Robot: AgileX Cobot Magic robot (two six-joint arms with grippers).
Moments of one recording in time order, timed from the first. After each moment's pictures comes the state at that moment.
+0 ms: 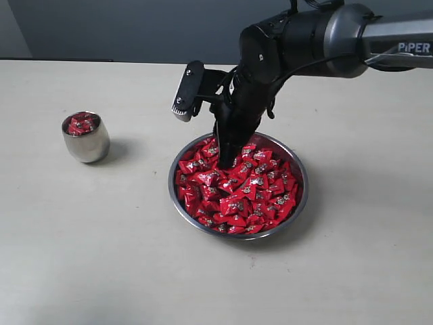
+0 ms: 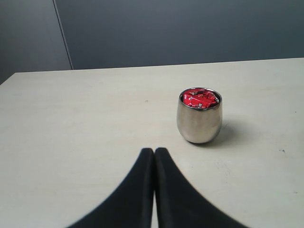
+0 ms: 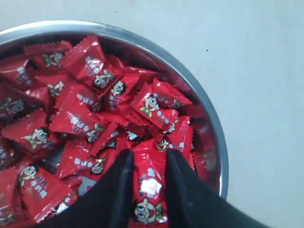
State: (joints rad) left arm 0.12 0.00 0.00 0.05 0.29 -0.02; right arm 0.77 1.99 -1.43 0.00 0.69 -0.73
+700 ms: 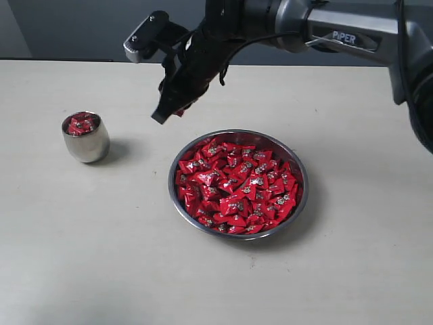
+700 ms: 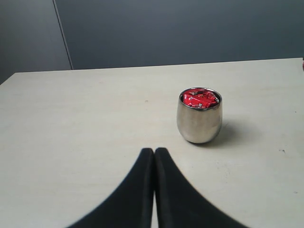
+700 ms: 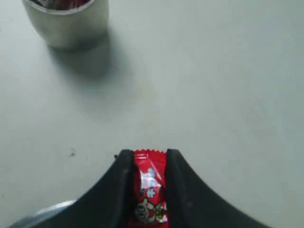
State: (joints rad) left arm 0.12 0.00 0.00 0.05 0.29 -0.02; right arm 0.77 2.20 -1.85 0.30 0.75 -0.73
